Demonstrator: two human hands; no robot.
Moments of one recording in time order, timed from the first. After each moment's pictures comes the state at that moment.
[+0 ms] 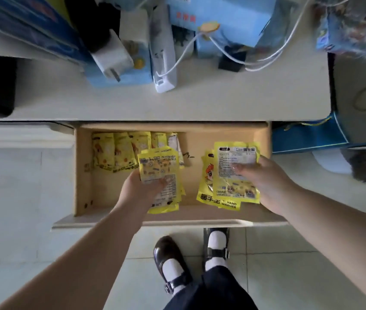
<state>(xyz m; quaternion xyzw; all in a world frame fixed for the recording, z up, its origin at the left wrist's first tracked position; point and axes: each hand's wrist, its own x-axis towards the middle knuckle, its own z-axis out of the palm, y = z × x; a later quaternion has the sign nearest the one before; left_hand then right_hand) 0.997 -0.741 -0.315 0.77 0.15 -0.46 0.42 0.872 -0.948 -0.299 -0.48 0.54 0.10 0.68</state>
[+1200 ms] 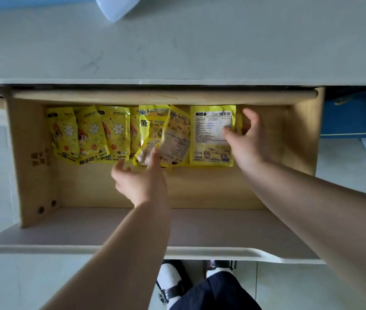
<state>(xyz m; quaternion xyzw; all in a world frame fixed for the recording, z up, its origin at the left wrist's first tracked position) 0.968 -0.802 -0.456 0.80 0.40 -0.21 0.40 0.917 -0.963 -0.473 -0.64 0.57 0.01 0.52</state>
